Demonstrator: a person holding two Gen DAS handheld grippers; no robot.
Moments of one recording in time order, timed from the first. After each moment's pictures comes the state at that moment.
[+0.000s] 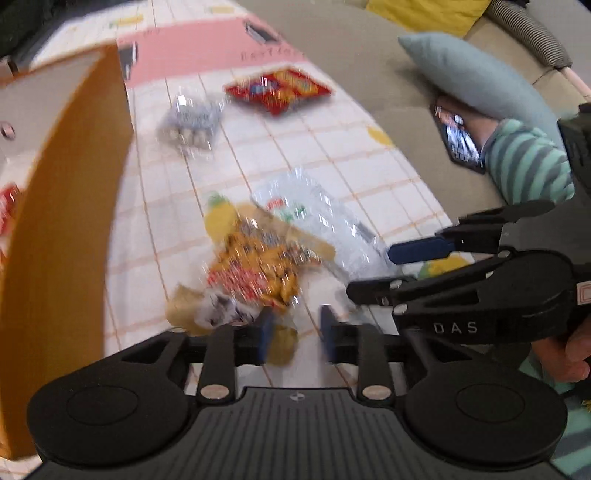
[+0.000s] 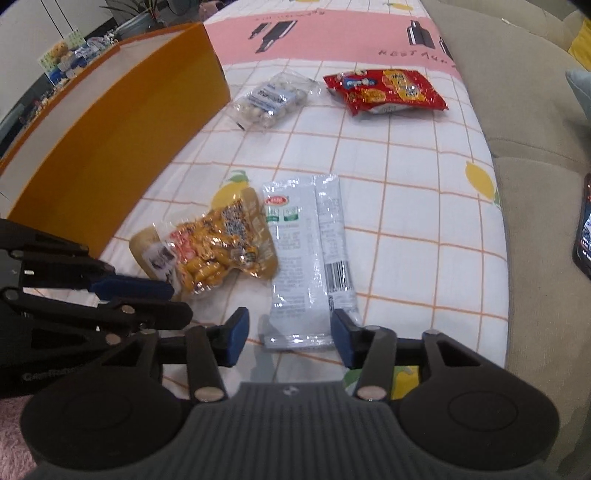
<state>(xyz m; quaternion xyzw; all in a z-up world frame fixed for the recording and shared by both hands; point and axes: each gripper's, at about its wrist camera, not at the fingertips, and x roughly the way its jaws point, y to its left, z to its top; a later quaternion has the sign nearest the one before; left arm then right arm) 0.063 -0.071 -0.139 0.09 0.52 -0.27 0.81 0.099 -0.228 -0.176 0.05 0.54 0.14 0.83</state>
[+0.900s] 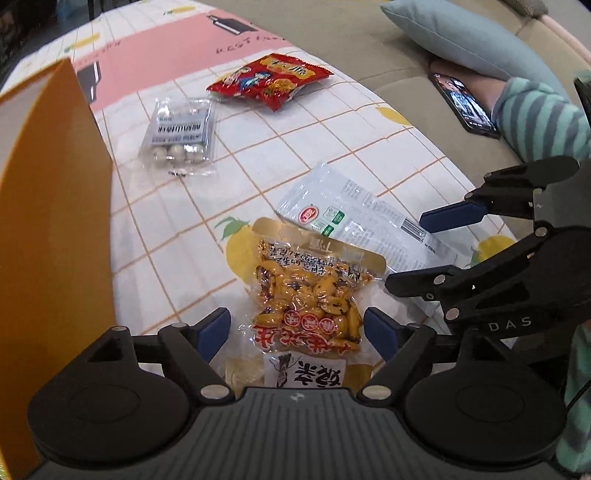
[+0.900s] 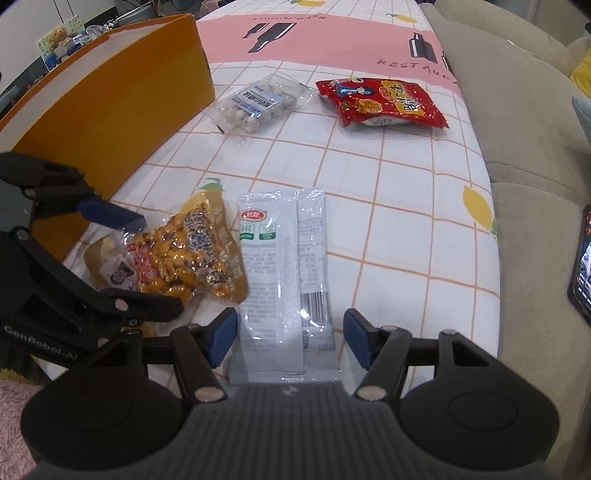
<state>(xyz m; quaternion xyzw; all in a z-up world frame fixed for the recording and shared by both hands) 0.109 -0.074 -0.171 0.16 0.52 -0.32 0.78 0.119 -0.226 -0.194 0.01 0.53 0.13 0.84</state>
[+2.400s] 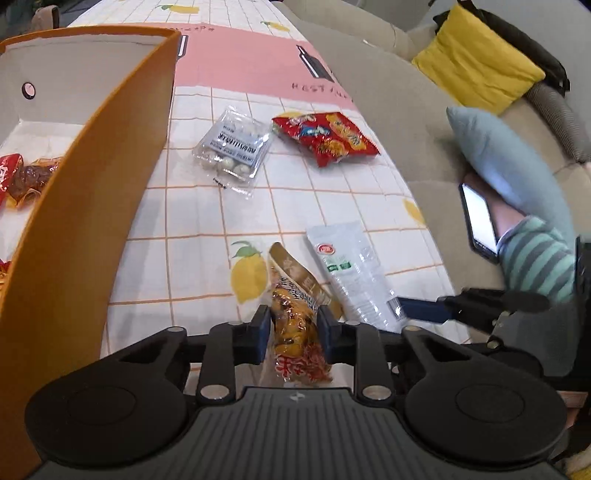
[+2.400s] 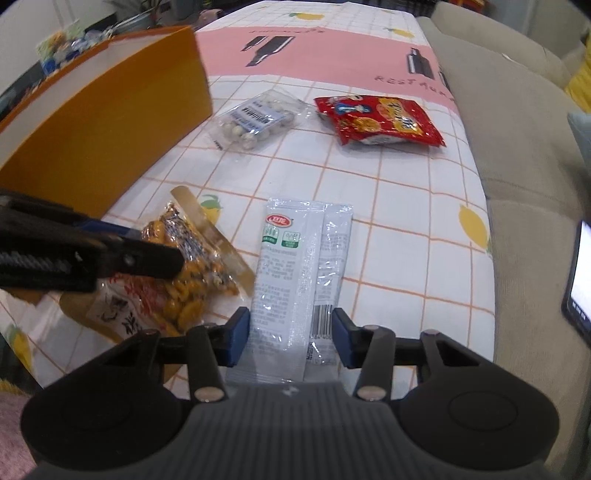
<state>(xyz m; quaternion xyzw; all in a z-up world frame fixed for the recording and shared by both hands) 0.114 -0.051 -0.144 -0.04 0.52 -0.24 0.82 0.119 -0.225 -0.189 0.00 0.51 0.12 0.85</state>
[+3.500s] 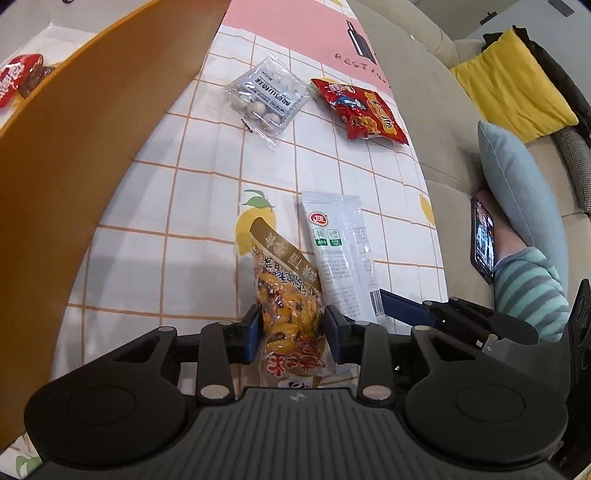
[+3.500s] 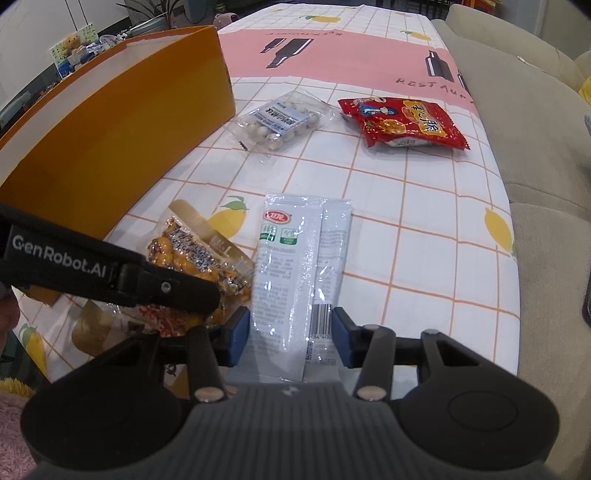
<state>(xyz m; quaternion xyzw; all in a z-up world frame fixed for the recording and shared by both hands) 0.116 -0.044 -0.170 -0.14 0.58 -0.20 0.78 0.117 -0.216 -0.193 0.01 0.50 0.14 0.85</state>
